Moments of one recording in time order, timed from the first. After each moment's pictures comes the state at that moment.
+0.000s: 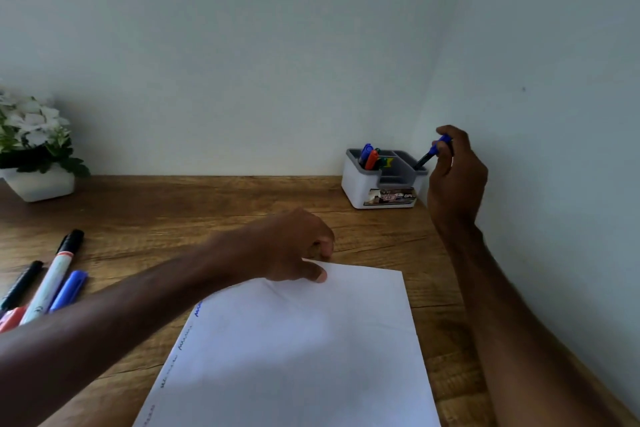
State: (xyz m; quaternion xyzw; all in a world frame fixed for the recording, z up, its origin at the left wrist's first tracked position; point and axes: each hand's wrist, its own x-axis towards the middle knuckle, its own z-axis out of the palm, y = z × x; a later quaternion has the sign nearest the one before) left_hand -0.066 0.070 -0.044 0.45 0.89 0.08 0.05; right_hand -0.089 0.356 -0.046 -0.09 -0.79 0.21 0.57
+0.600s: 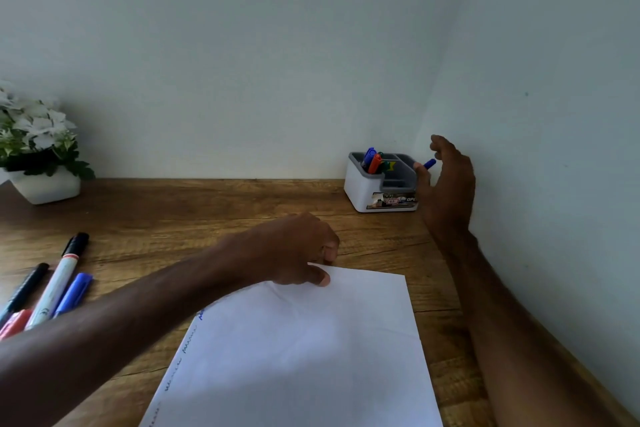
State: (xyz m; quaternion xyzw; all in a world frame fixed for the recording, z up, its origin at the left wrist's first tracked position) left_hand -0.067 0.074 -0.045 0.45 0.89 0.07 0.06; right_hand -0.091 0.349 -0.055 -0.08 -0.83 0.22 0.50
